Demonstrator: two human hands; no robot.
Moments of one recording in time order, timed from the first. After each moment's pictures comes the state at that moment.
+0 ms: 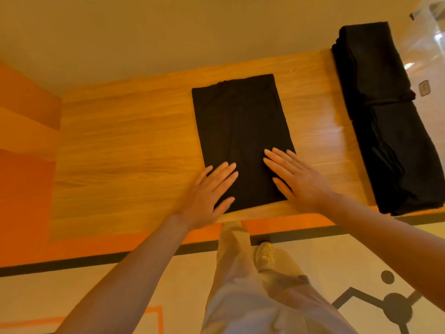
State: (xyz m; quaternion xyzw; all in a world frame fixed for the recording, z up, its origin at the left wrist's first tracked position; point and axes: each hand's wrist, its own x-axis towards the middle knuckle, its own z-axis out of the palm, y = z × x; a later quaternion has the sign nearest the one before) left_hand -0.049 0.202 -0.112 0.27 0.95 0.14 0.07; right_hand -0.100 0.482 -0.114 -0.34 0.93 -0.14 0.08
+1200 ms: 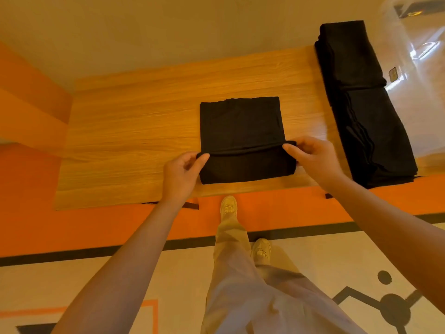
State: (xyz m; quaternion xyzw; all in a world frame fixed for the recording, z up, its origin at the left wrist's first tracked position) left_hand -0.016 0.227 -0.058 -0.16 0.85 0.51 -0.02; right_hand -0.068 0.509 -0.055 0.05 0.79 -0.59 0.14
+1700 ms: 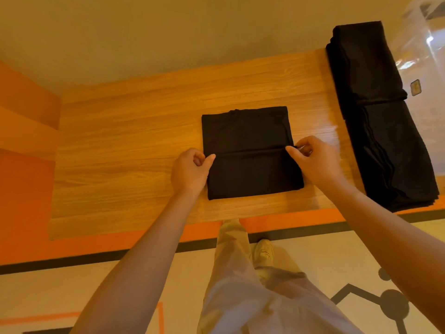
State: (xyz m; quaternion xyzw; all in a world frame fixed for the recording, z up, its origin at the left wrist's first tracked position) left_hand -0.093 0.222 -0.087 -0.22 0.92 0.33 0.02; right_hand -0.123 0.487 -0.075 0.11 0.92 -0.37 0.11
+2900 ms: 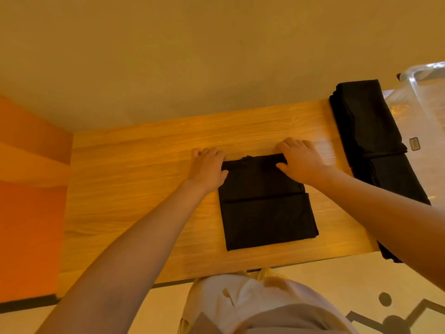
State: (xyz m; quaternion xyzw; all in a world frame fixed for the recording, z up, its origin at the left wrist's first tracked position) left_hand -0.220 0.193 -0.060 0.09 0.98 0.08 0.16; right_hand -0.248 0.438 -0.058 -0.16 0.97 -0.02 0.19
